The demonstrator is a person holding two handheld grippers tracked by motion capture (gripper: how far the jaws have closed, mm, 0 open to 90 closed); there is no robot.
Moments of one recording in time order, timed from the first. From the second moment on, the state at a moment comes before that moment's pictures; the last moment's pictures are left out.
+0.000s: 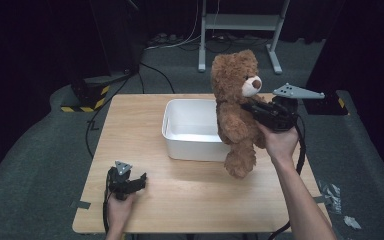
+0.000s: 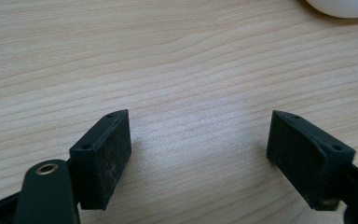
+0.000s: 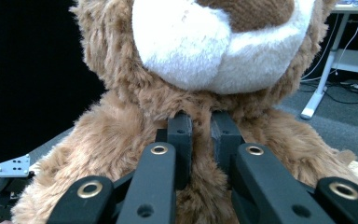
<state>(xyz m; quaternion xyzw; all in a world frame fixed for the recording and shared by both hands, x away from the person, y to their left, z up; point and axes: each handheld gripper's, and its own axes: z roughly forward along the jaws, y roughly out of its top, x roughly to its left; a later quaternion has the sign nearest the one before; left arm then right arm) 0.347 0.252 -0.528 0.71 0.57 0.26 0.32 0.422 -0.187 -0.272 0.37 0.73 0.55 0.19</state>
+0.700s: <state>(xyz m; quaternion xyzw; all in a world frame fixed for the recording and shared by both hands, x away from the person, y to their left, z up) 0.347 0.252 -0.528 0.71 0.57 0.26 0.31 0.439 -0.168 -0.260 0.36 0.73 0.55 0.19</state>
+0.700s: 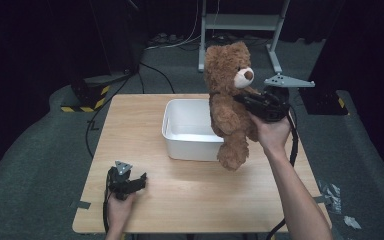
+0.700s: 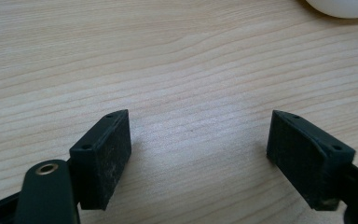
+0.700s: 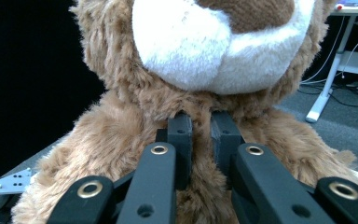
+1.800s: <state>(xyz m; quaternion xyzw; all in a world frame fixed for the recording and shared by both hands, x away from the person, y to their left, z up) 0.347 0.252 -0.528 0.71 0.58 0.26 0.32 0.460 -0.141 -0.264 0.38 0.72 0.56 0.17</state>
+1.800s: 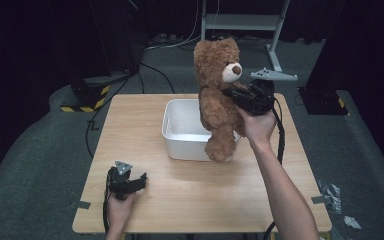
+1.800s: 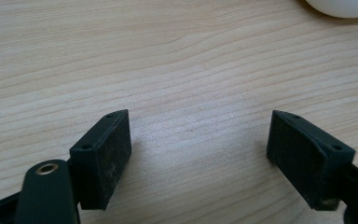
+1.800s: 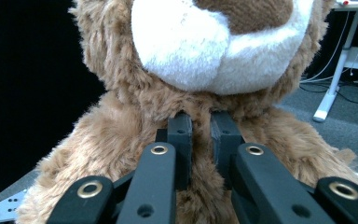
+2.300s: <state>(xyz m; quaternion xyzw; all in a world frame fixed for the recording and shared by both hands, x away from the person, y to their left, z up) 0.347 0.252 -0.528 0.71 0.58 0.26 0.32 0.464 -0.134 -0.262 0.38 0.72 0.56 0.17</state>
